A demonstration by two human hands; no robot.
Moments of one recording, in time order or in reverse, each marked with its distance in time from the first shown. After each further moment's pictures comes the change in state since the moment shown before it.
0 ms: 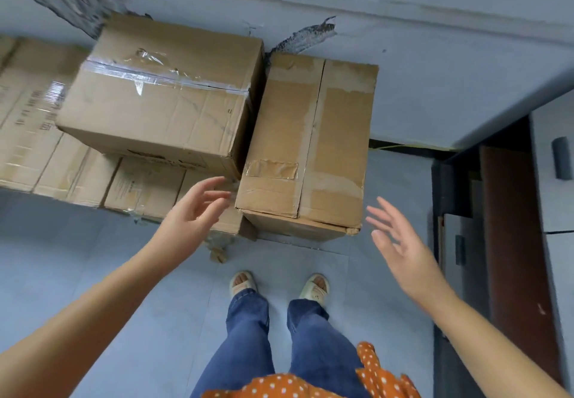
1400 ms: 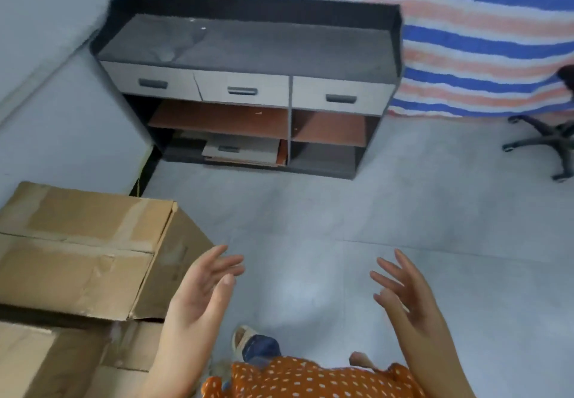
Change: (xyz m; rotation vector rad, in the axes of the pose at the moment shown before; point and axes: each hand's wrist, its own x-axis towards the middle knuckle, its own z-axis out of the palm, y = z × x) left_hand -0.174 -0.010 -0.057 0.231 -1.252 0.533; right_hand -0.344 -0.057 0.427 0.589 1.785 0.288
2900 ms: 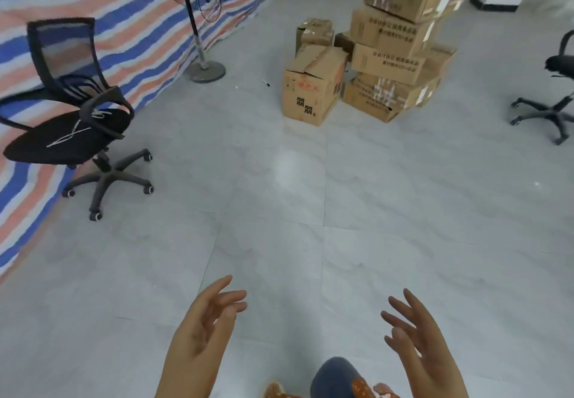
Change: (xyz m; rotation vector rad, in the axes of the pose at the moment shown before) left_hand -0.144 0.114 0.798 0.183 -1.471 0.224; right_hand -0.130 0.150 -0.568 0.180 1.618 0.283
